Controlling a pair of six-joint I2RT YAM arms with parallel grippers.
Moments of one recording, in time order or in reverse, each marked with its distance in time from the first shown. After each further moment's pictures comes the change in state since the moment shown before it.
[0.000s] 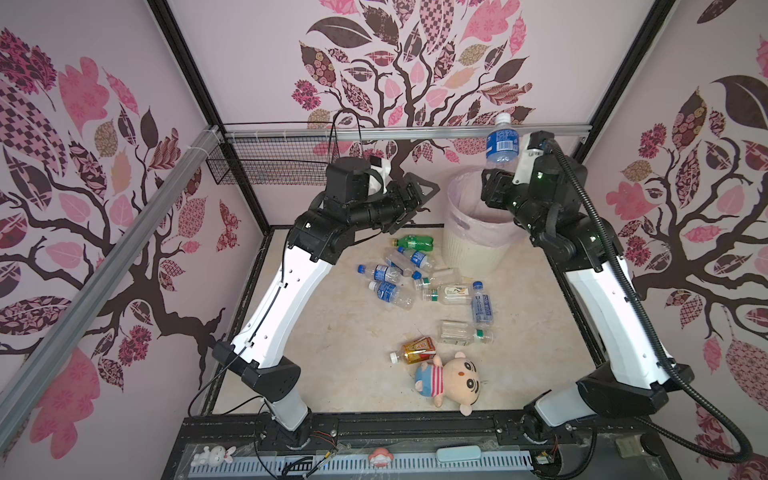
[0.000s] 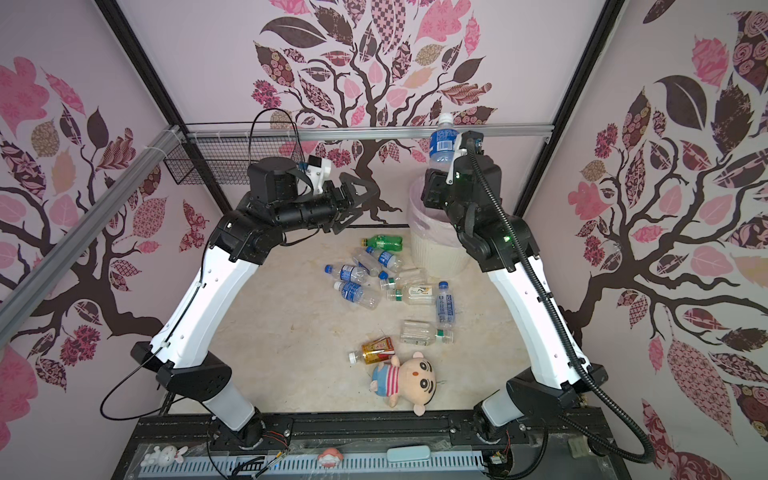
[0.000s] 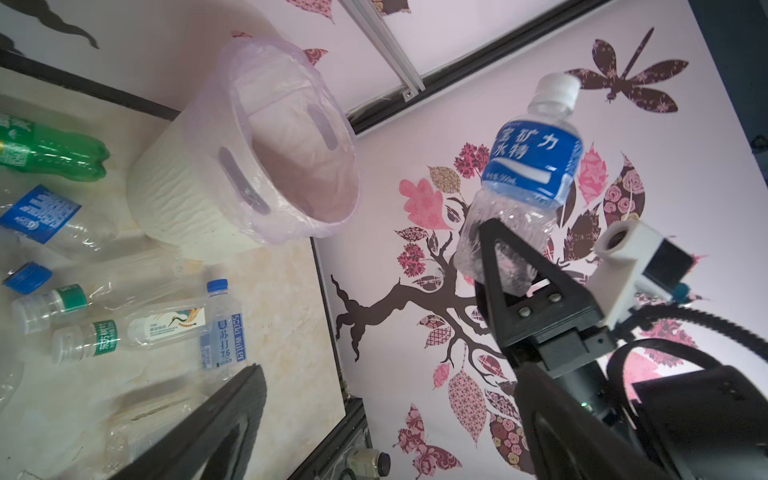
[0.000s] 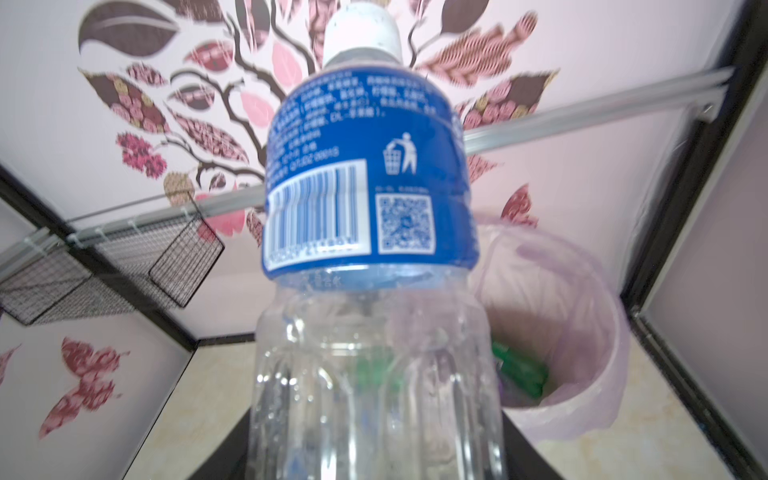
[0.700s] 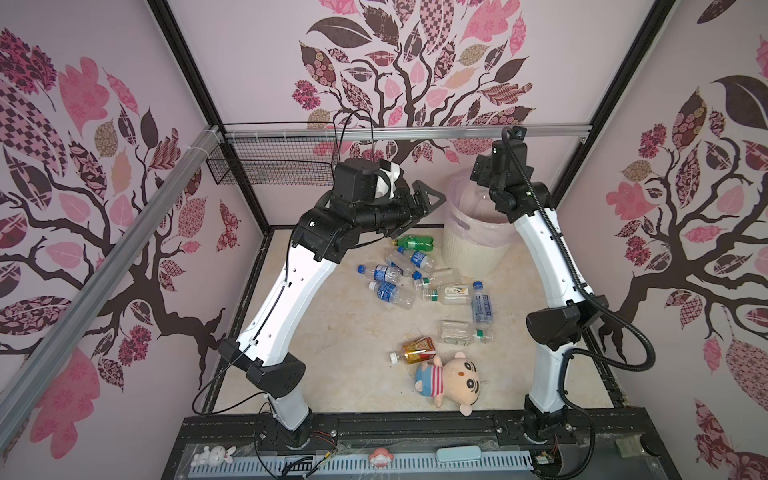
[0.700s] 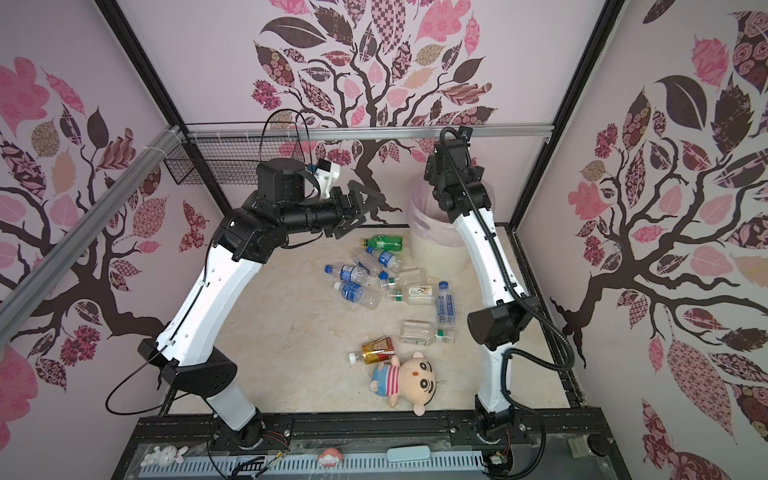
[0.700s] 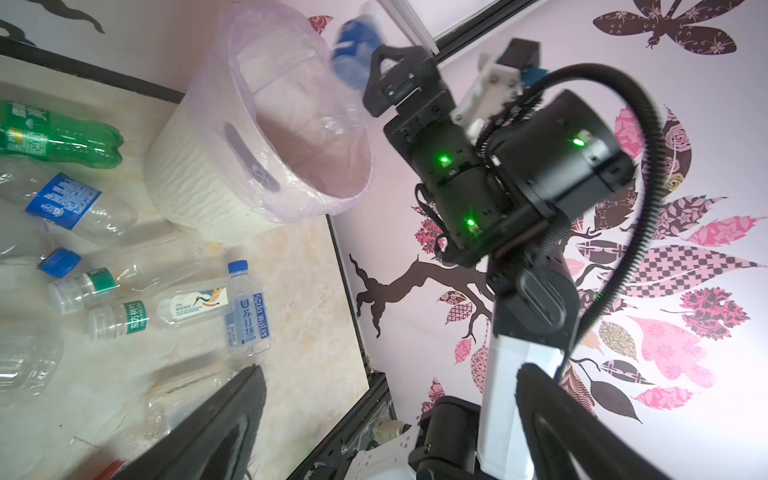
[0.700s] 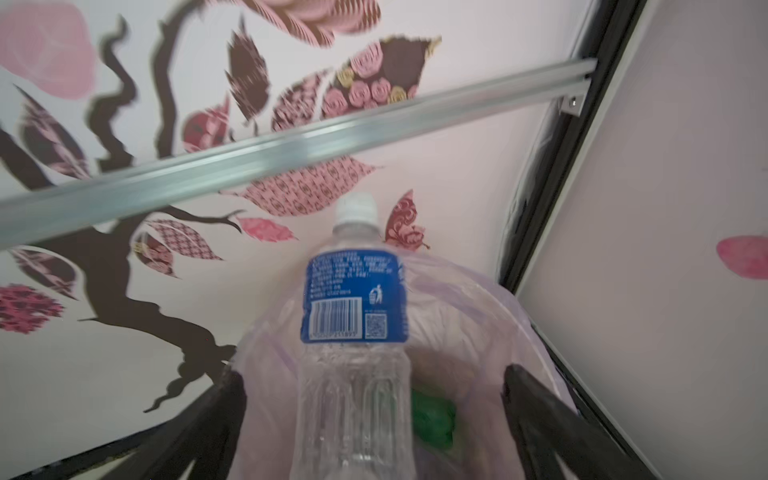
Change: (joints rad) left arm 0.000 -0.007 0.011 -0.105 -0.004 0.072; right arm -0.184 0.517 0.350 -0.078 0.178 -0.001
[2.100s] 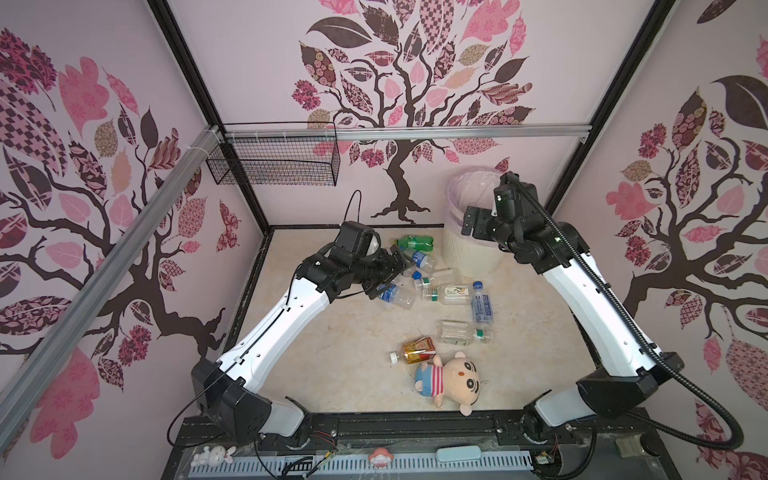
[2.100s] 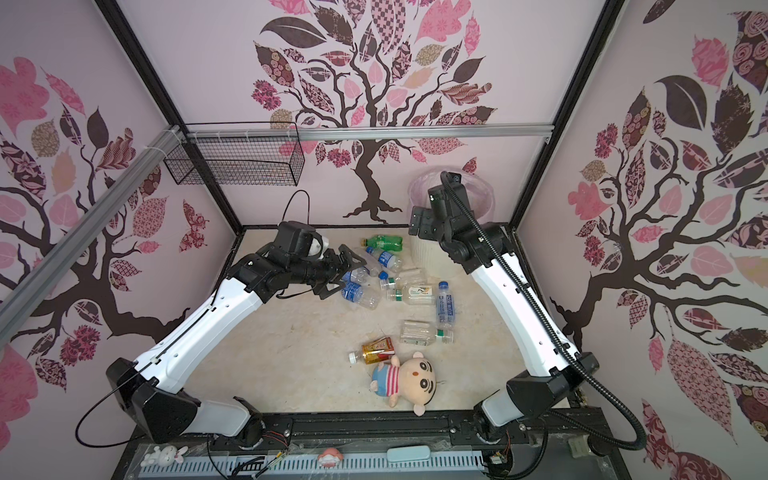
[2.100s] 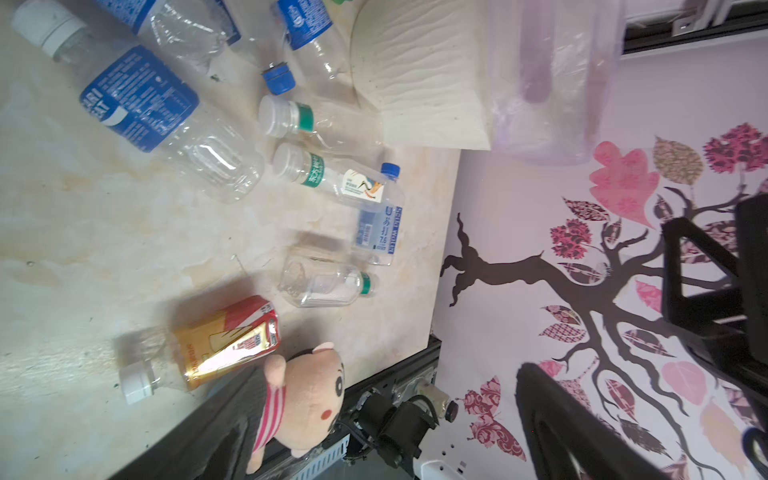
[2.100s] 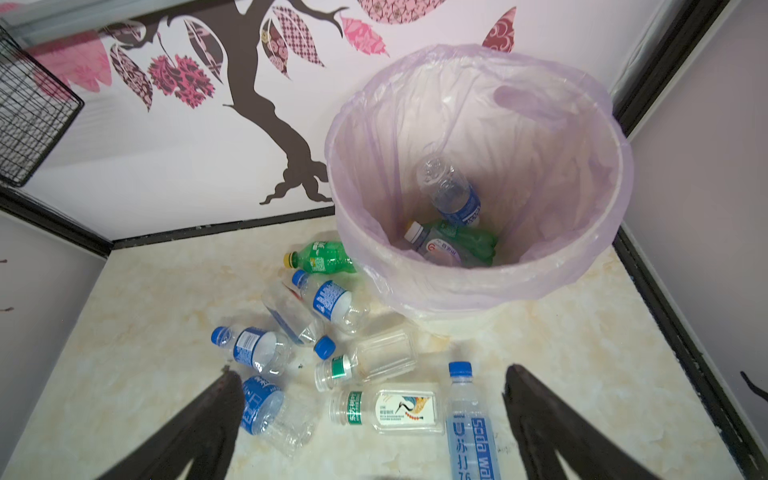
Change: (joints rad) left arm 0.028 -0.276 -0.793 0.079 -0.040 -0.133; right arm 0.178 -0.544 -0.640 -0.122 -0.220 0.136
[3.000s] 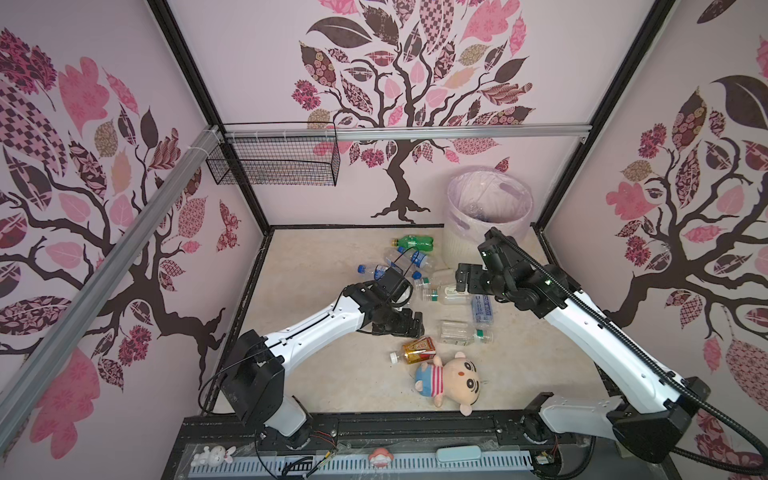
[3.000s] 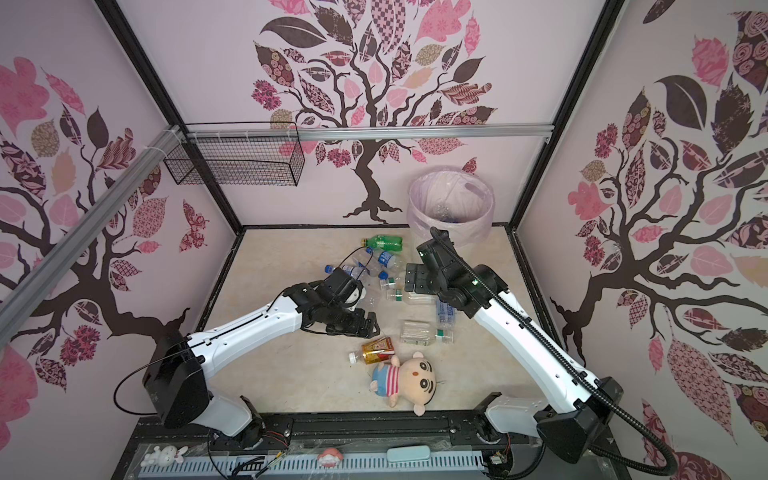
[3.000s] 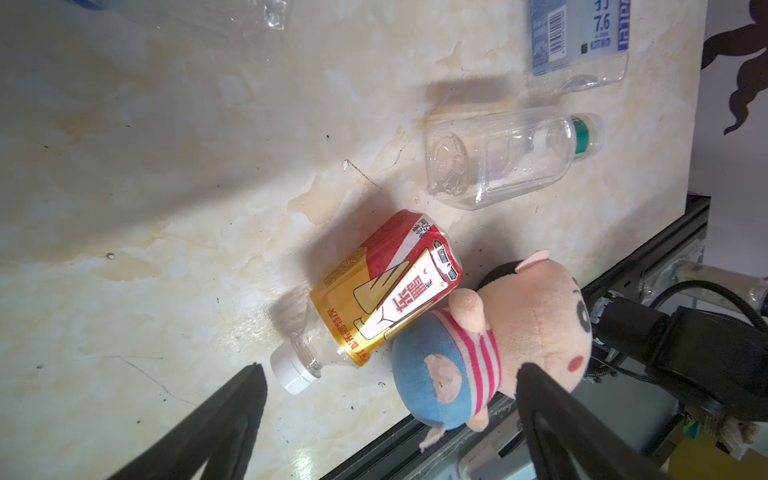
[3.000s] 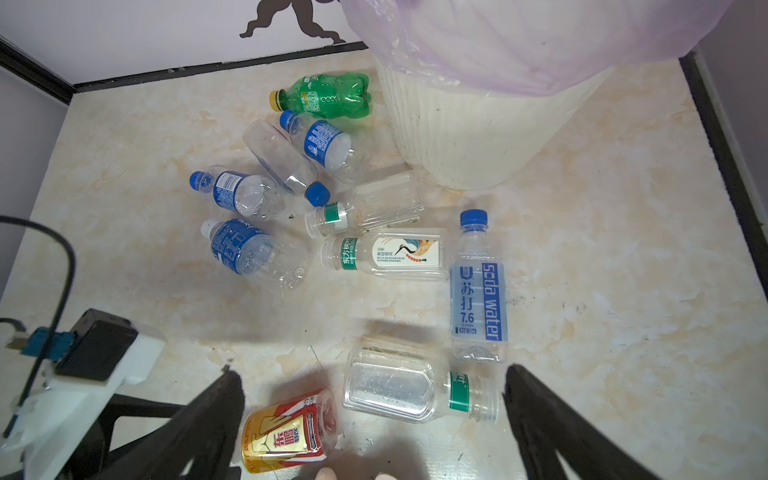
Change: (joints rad) left arm -0.216 0.127 -0.267 -0.004 -0.106 0.486; right arm 0.138 -0.233 -0.436 -0.049 -0.066 0.131
